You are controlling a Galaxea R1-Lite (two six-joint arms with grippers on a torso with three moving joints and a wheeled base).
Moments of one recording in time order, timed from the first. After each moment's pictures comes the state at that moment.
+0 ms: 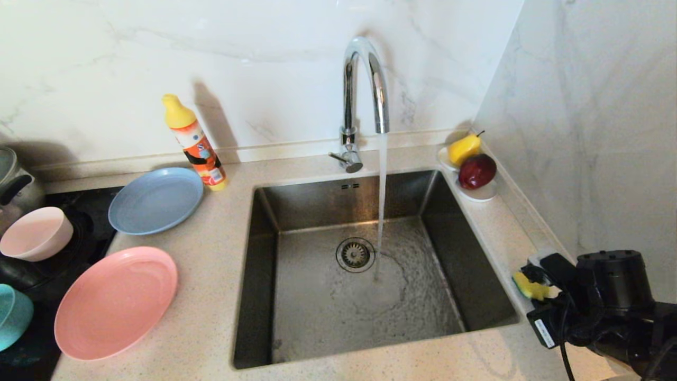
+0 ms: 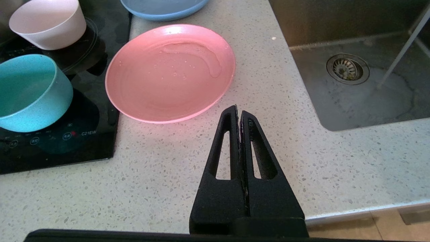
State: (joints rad) left arm 0.03 0.00 0.00 -0.02 -0.02 0.10; right arm 0.22 1.68 -0.41 -0.64 -0.30 -0.25
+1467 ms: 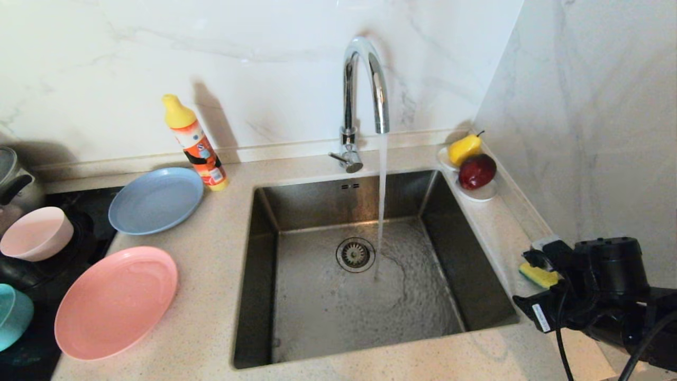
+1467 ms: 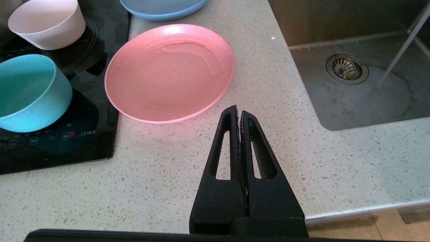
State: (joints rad) left arm 0.03 0.00 0.00 -0.02 -0.02 0.10; right arm 0.19 1.69 -0.49 -0.57 -0.30 -0.18
